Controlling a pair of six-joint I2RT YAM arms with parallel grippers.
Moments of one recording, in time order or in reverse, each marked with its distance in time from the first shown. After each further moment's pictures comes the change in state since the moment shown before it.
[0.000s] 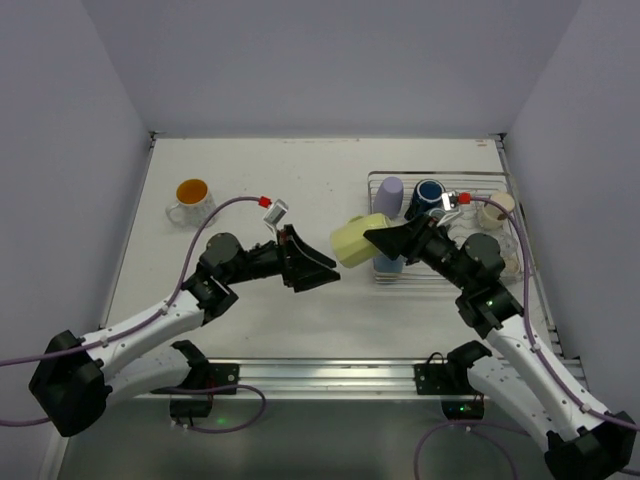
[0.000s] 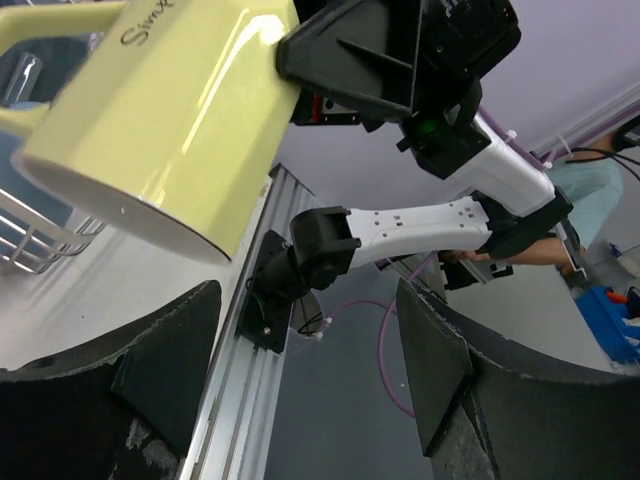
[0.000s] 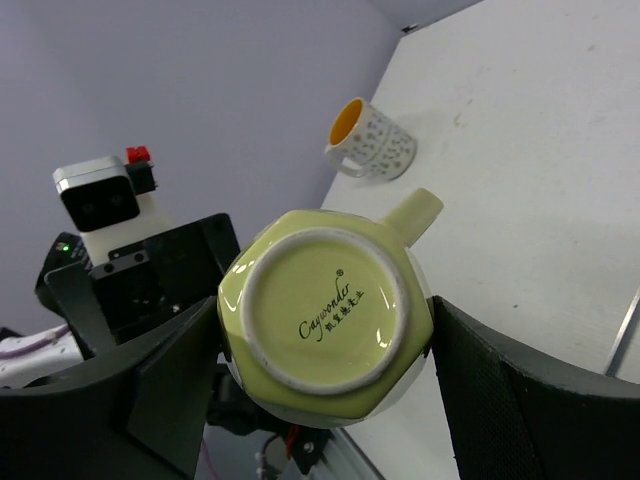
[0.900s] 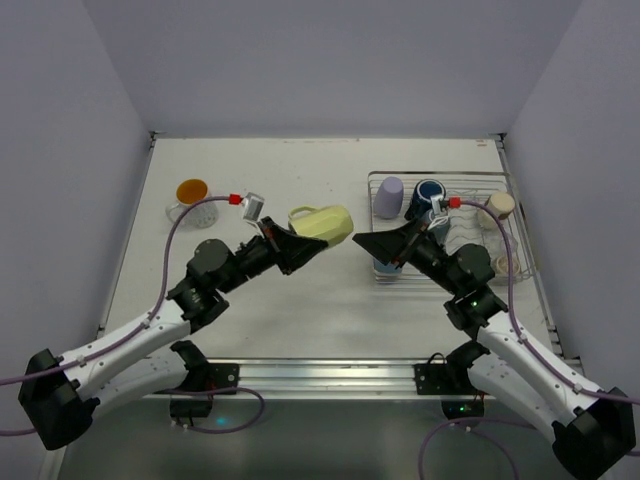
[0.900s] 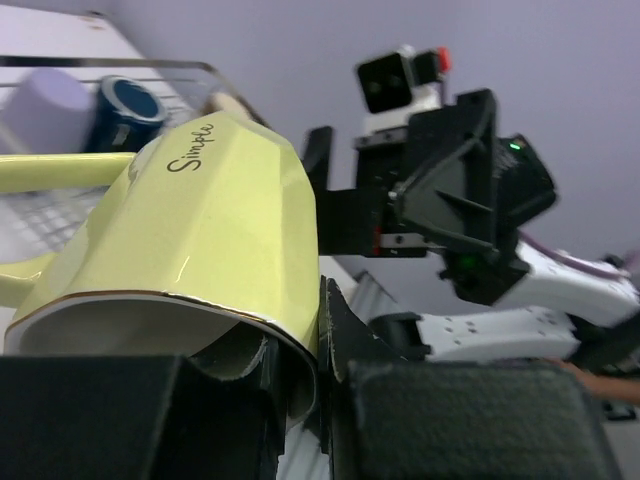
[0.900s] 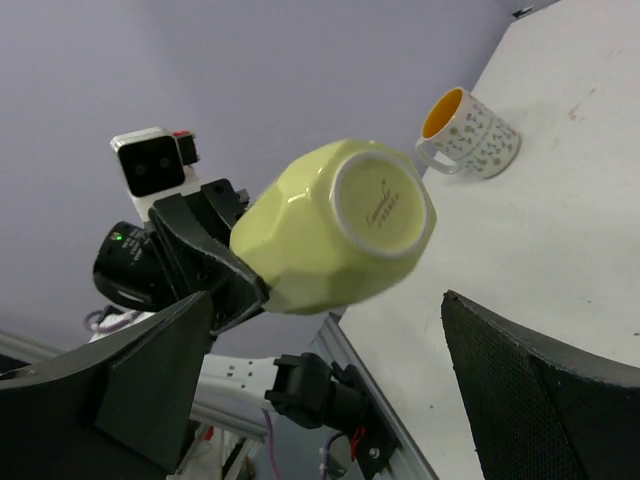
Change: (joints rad) left arm -0.063 -0.094 0.026 -0.048 -0.373 0.092; right arm 0.104 0.082 -0.114 0.386 -0.039 0.181
